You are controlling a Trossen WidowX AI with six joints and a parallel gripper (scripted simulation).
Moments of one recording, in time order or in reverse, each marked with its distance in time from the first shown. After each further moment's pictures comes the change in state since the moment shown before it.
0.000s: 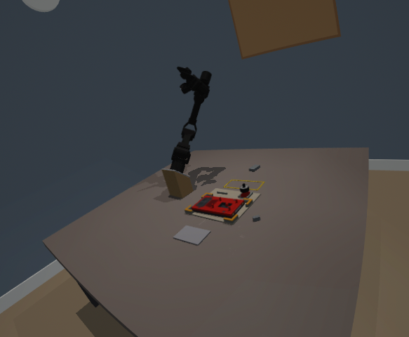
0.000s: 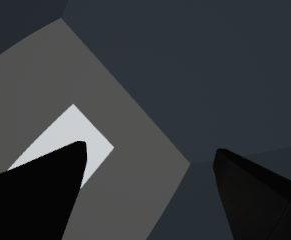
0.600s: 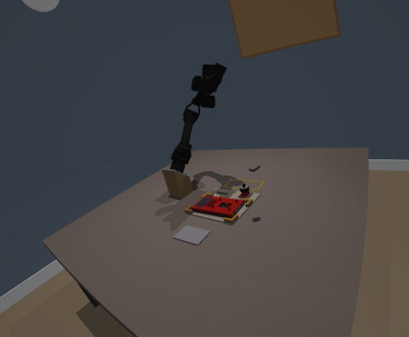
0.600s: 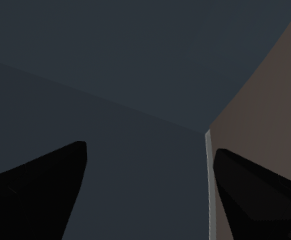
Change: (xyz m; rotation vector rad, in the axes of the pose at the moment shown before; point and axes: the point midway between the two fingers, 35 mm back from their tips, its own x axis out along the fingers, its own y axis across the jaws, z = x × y) arm 0.029 -0.270 -0.052 -0.840 0.316 -0.856
